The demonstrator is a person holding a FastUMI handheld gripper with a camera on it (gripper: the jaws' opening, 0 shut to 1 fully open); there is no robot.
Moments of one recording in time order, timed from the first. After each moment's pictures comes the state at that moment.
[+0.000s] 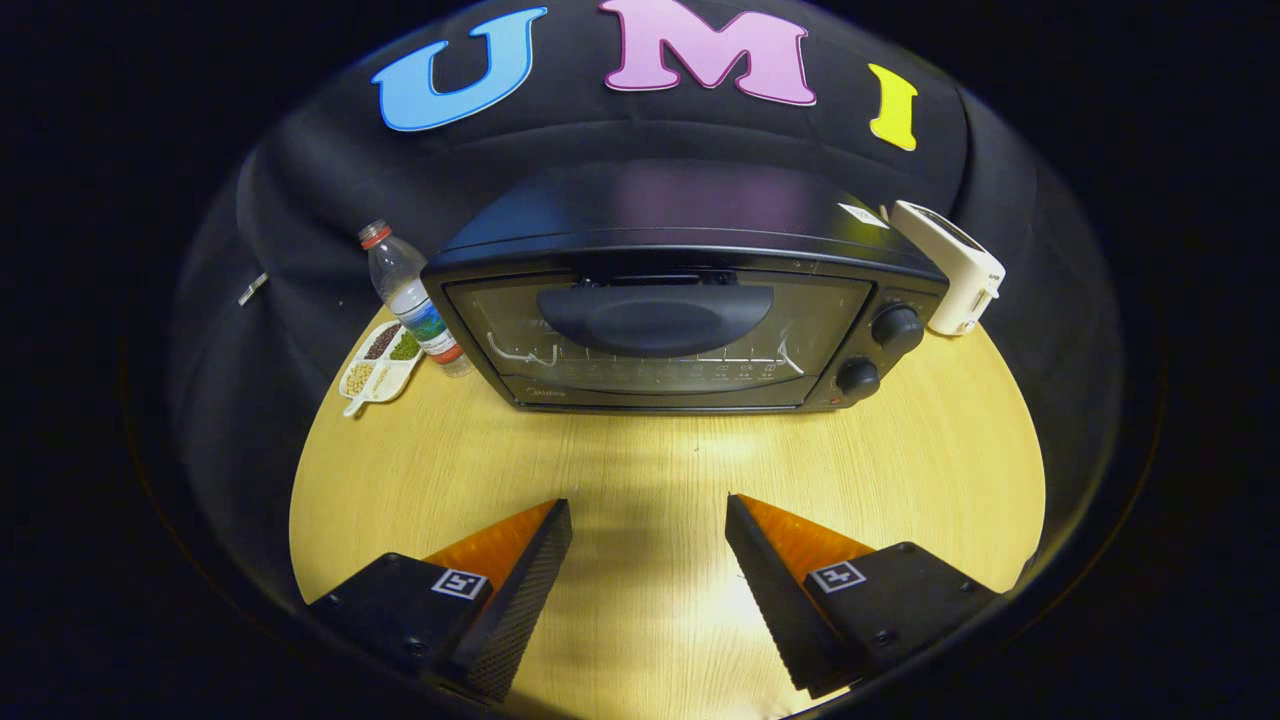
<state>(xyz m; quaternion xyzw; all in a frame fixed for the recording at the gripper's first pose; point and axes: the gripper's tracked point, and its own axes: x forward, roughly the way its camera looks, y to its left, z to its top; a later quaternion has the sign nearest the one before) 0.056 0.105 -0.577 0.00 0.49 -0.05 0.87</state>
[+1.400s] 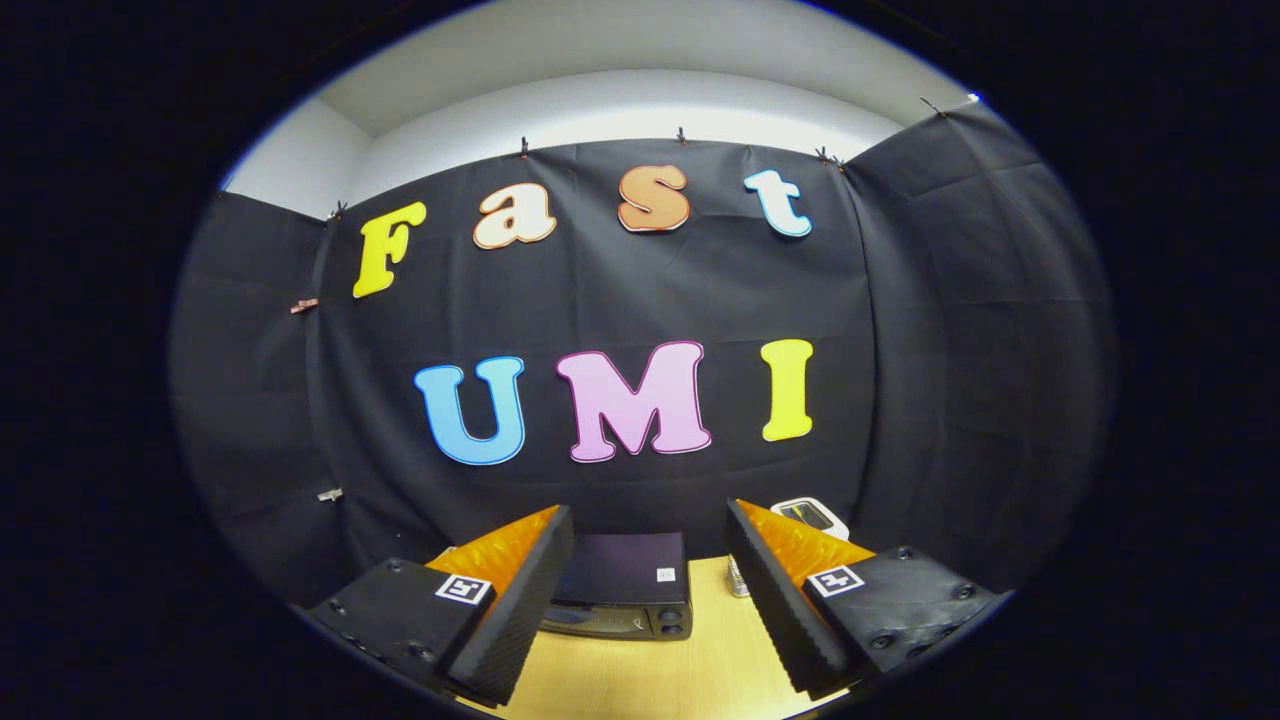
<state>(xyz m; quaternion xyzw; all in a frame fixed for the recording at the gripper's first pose) 0.023 -0.041 -0.125 0.02 0.09 -0.01 1.00</state>
